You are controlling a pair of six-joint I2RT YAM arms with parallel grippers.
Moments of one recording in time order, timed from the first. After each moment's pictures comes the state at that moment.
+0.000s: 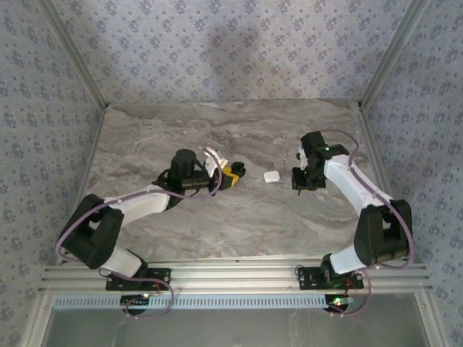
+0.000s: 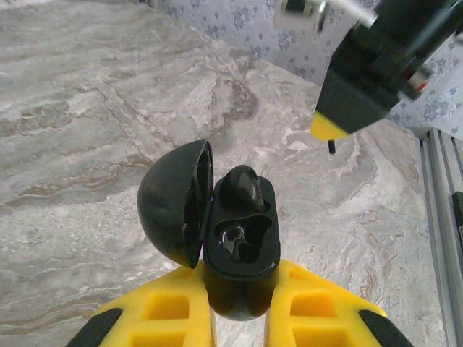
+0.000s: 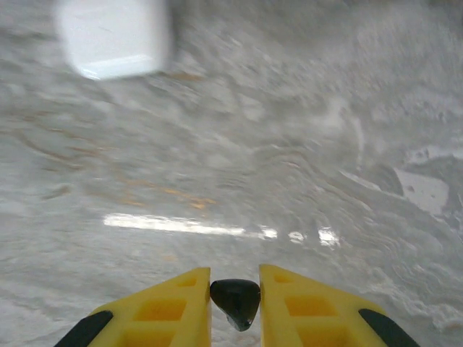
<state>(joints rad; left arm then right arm) -0.61 1.50 0.73 0.38 0.62 -0.07 0.24 1.44 1.10 -0.97 -0.11 0.21</state>
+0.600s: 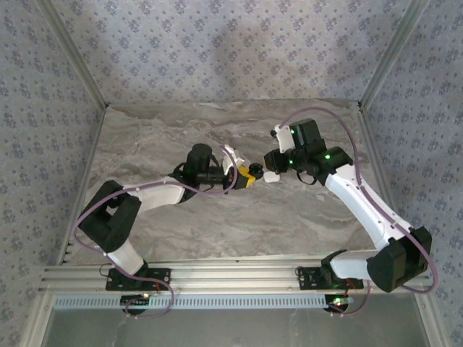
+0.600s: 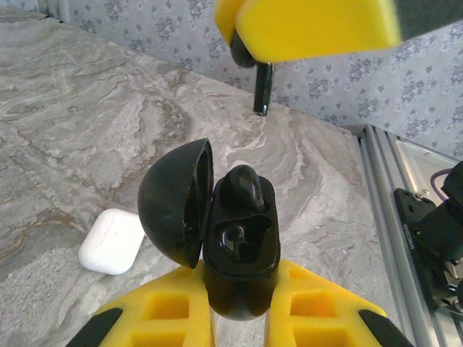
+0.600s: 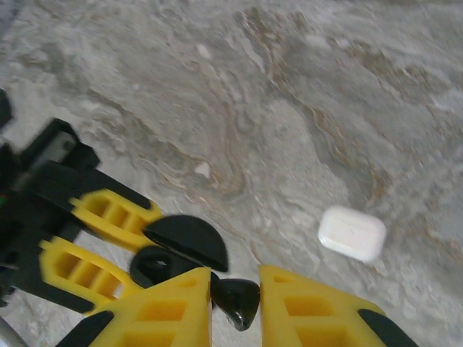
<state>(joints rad) -0.68 1.65 0.87 0.44 0.76 -0.07 0.45 1.29 1.22 -0.70 -0.25 0.09</state>
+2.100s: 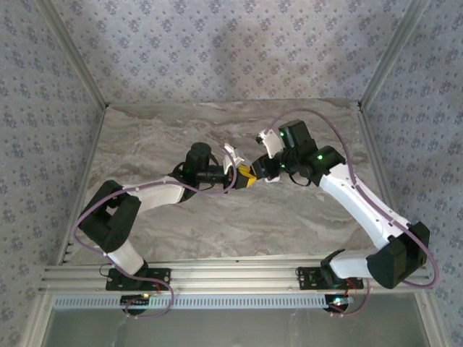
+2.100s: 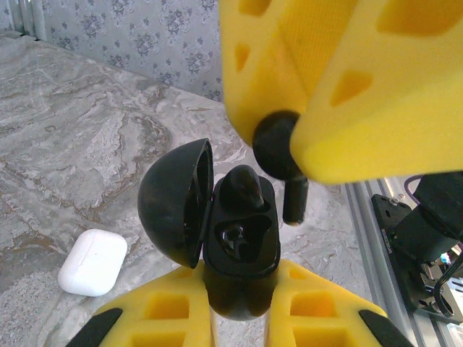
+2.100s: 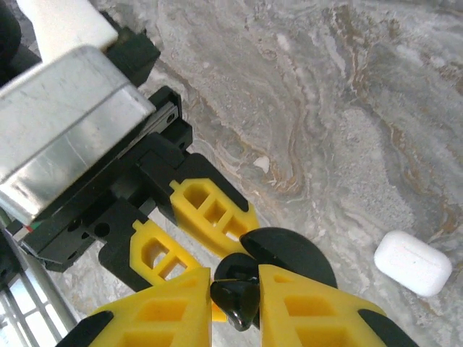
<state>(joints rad) -0.68 1.65 0.88 0.48 0.81 -0.09 0.54 1.31 1.26 -0.74 -0.32 0.00</state>
